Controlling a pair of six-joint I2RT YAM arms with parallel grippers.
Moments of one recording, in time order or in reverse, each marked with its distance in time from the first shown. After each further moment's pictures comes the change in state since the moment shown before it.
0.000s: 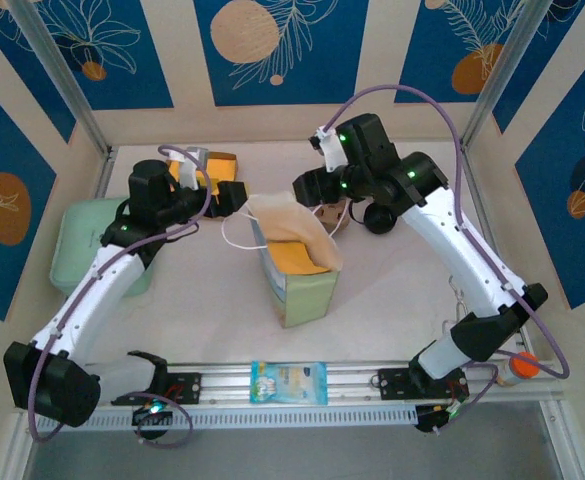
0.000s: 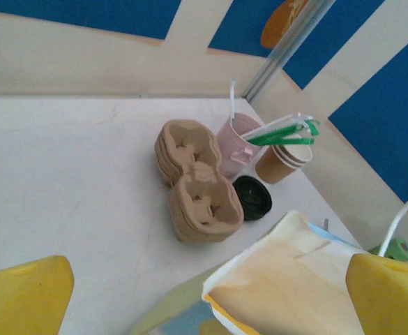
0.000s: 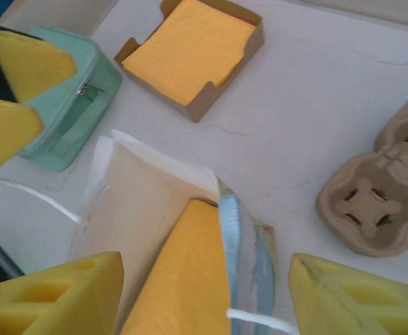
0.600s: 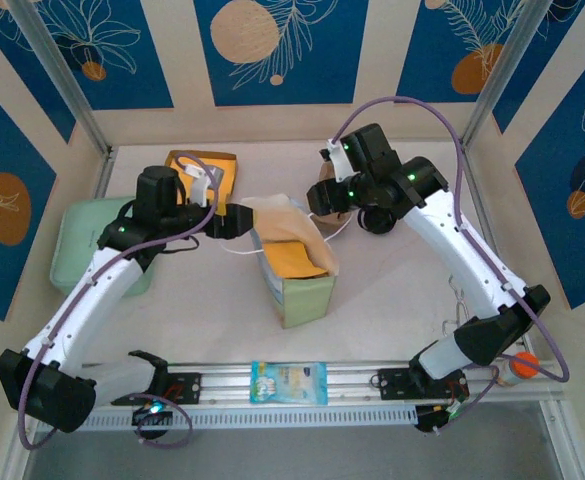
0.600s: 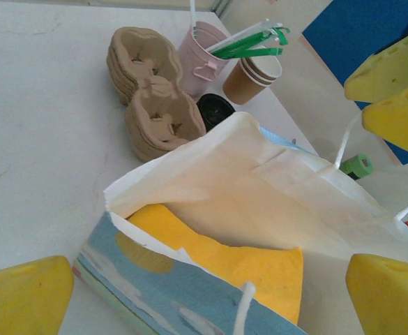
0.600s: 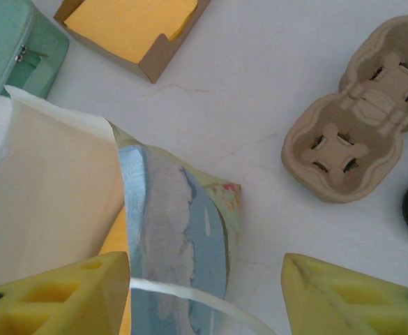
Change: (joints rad) left arm -0.074 -0.027 0.043 -0.271 0.090 0.075; right arm -0.035 -0.028 -0.102 -0.048 0.027 0.013
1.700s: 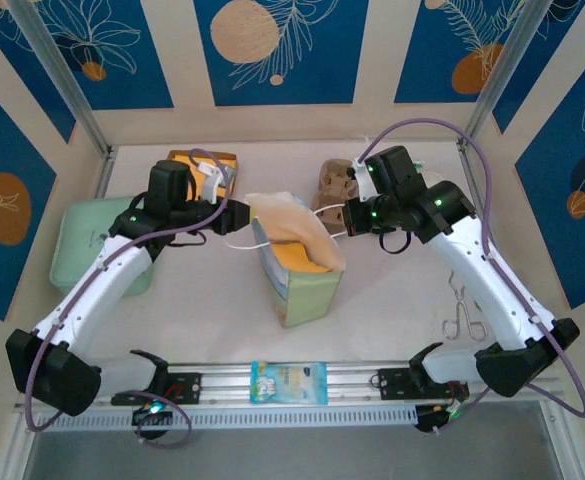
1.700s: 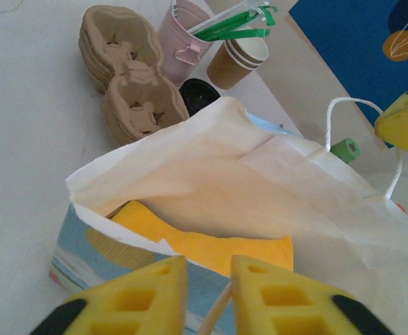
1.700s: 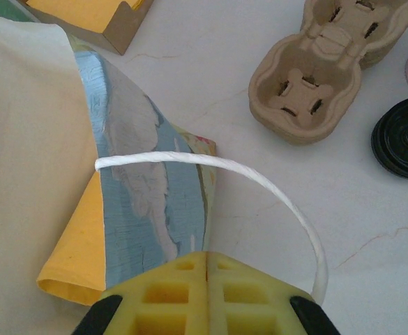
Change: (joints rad) left arm -0.019 0.092 0.047 -0.003 0.052 0.020; right arm -0.040 -0.187 -0.194 -0.023 0.020 0.045
